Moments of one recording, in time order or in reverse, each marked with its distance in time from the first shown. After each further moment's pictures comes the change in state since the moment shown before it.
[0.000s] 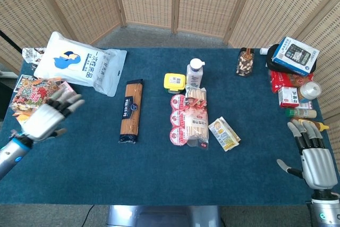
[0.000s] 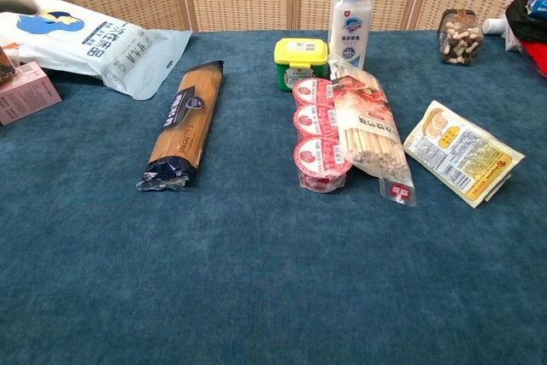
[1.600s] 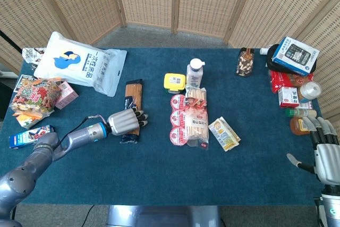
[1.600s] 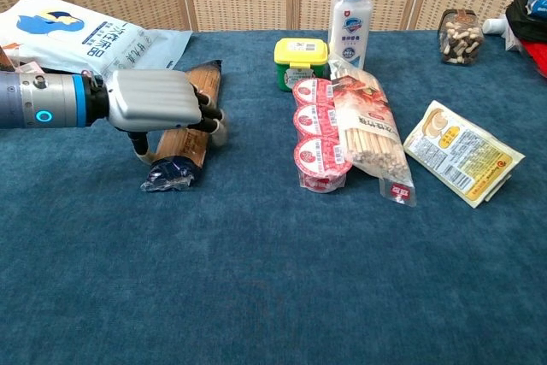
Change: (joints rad) left arm -0.466 -0.500 0.233 0.473 0.079 -0.251 -0.088; right arm 0.000 0.023 0.040 0.028 0.075 -0.010 0.094
